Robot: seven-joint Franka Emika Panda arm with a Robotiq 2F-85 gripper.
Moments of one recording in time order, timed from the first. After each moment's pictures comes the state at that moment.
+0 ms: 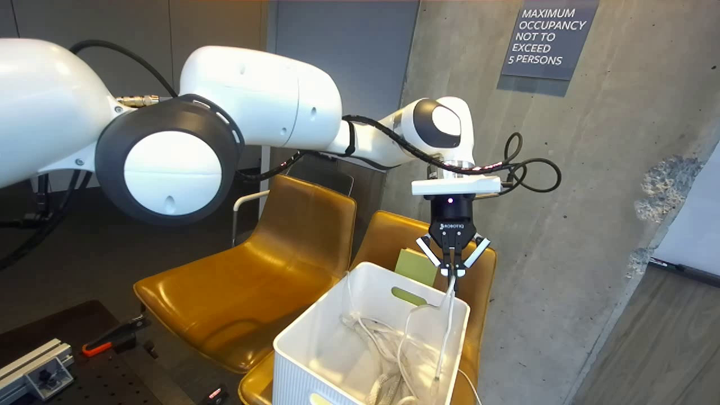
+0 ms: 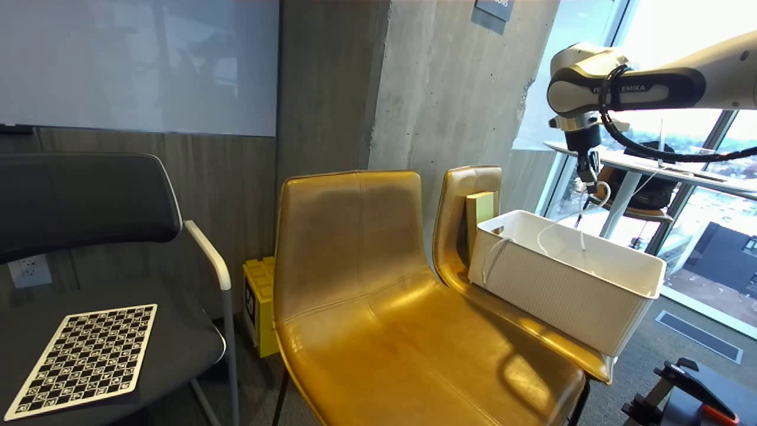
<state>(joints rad) -0.28 1.17 -0.20 -0.46 -0.34 1.41 -0.61</state>
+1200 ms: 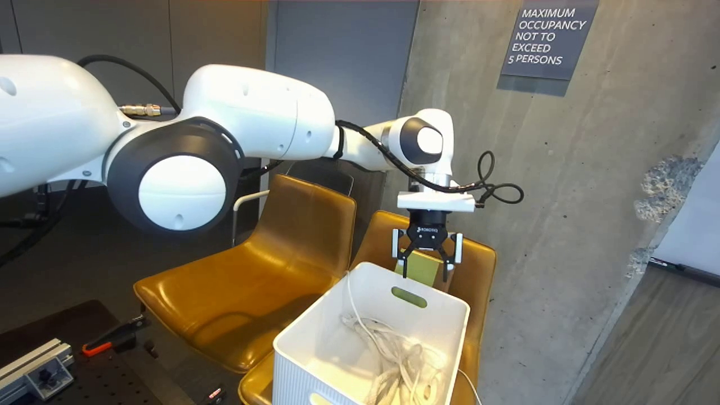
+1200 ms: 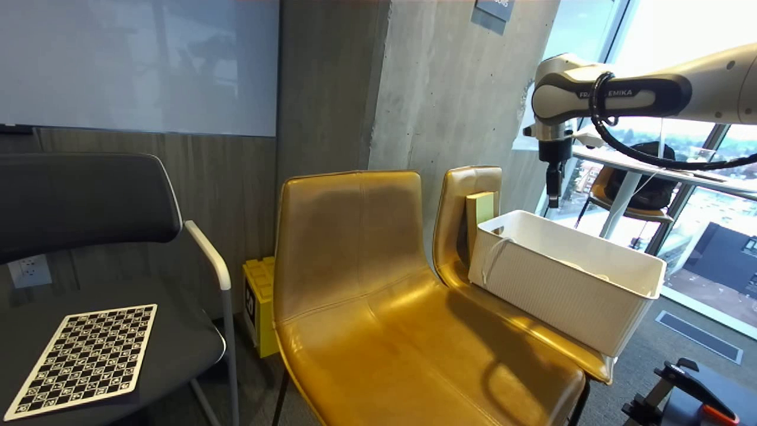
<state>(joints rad) -0.26 1.21 -0.13 -0.45 -0.23 1.52 -0.66</state>
